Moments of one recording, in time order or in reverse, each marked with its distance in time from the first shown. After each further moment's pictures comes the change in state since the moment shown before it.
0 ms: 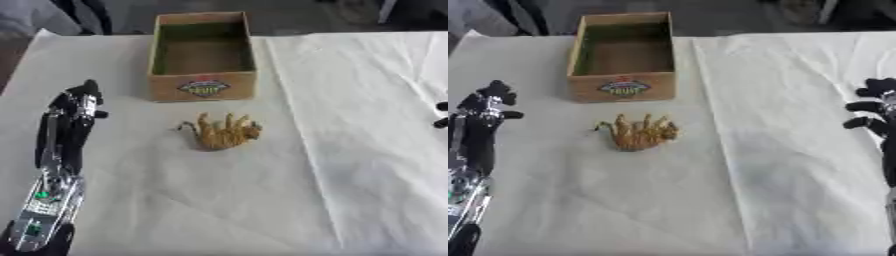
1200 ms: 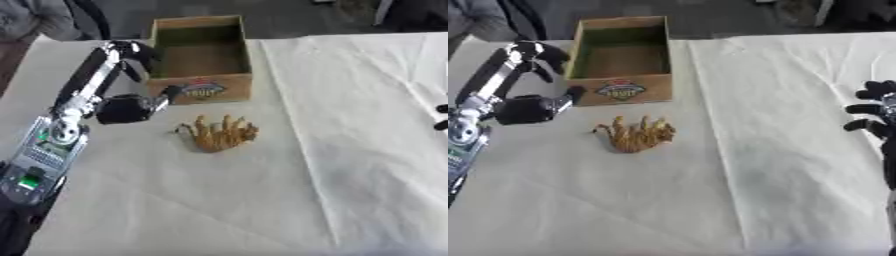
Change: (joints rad) left arm -0.273 0.257 -0.240 -0.091 -0.508 0.185 -0.417; right arm 0.008 0.000 0.001 0.000 0.000 0.002 0.007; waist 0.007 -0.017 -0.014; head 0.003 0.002
